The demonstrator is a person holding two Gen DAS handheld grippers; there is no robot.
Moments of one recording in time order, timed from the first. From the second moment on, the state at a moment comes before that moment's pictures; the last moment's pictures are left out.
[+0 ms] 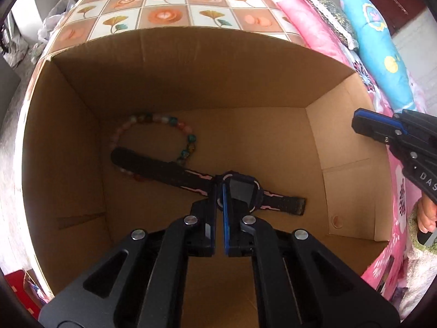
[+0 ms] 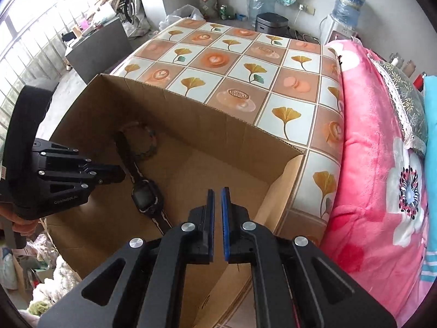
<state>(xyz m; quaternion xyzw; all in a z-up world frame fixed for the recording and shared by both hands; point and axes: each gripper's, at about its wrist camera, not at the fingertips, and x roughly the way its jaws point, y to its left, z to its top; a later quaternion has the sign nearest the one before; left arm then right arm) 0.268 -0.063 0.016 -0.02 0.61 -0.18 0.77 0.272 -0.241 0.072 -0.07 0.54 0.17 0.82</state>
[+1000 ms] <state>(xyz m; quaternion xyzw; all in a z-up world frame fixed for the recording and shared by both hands) 0.187 0.017 0.100 0.05 0.38 0.01 0.92 0.271 -0.105 -0.026 -0.29 0.63 0.24 0.68</state>
